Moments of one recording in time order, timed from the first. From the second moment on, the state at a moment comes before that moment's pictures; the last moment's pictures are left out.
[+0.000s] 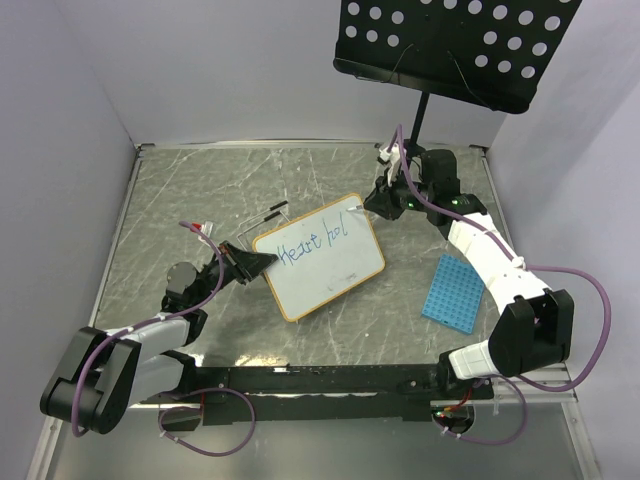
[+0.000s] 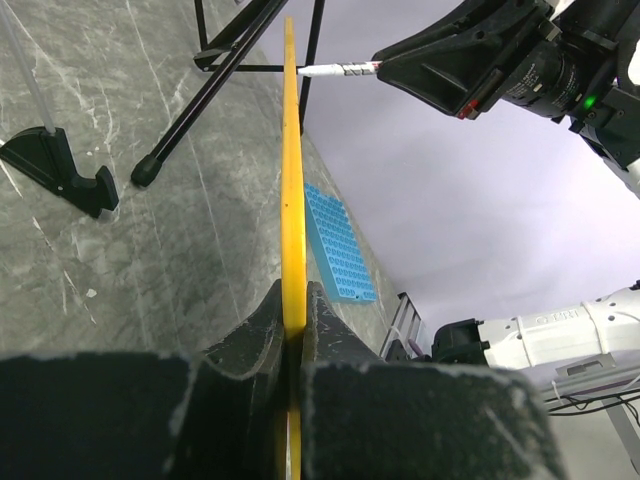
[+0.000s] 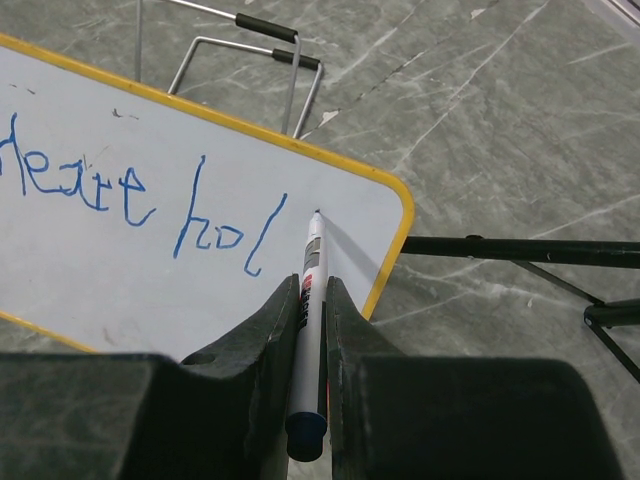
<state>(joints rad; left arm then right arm) -0.30 1.14 0.15 1.12 0.57 -1.00 0.23 1.39 1.19 -0.35 -0.65 -0.29</state>
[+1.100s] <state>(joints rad) -0.30 1.13 0.15 1.10 0.54 -0.99 0.23 1.37 1.11 -0.42 -0.67 -0.32</state>
